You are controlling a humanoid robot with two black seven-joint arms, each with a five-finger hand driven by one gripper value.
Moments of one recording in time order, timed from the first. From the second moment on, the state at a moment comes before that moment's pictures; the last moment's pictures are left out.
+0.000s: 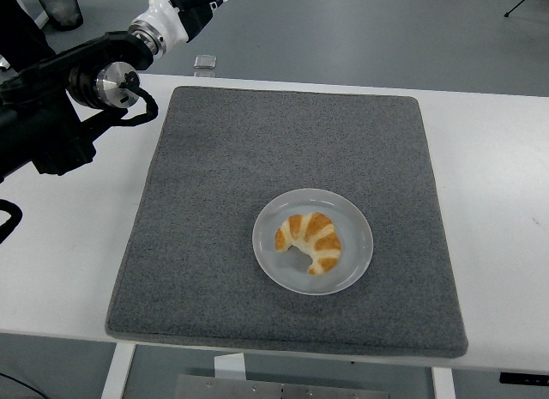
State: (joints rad) left arm -1.20 0.33 -0.30 -0.67 -0.23 -0.13 -0.28; right arm 0.05 0.00 0.00 0.12 0.07 0.00 -0.02
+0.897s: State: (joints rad) left arm -1.05 0.28 -0.43 -0.53 -0.23 -0.20 -0.39; right arm 0.05 0.00 0.00 0.12 0.07 0.00 -0.03
